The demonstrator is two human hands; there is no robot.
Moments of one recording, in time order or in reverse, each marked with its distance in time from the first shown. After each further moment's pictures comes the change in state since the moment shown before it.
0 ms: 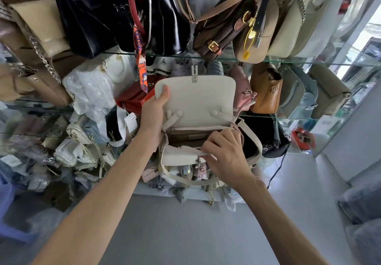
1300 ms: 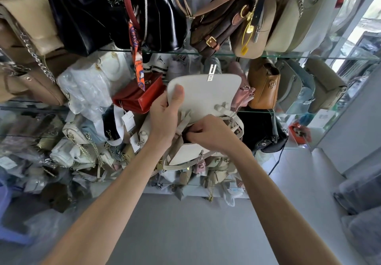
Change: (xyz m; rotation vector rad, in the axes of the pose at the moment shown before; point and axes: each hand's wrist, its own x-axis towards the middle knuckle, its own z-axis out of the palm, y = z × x) left_hand -0.022 -0.011 0.015 0.005 -0.198 0.218; right_hand 0.080 -0.017 -0.012 0.397 -0.661 0.640
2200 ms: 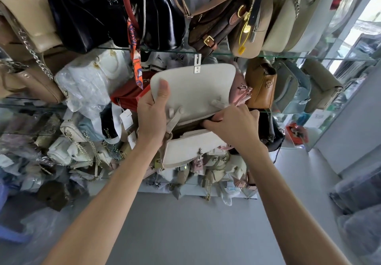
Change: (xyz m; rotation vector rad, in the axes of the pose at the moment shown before) left_hand -0.014 0.015 -0.006 0.099 0.119 0.116; right_hand -0.023 0.003 -0.035 -0.494 0.308 0.228
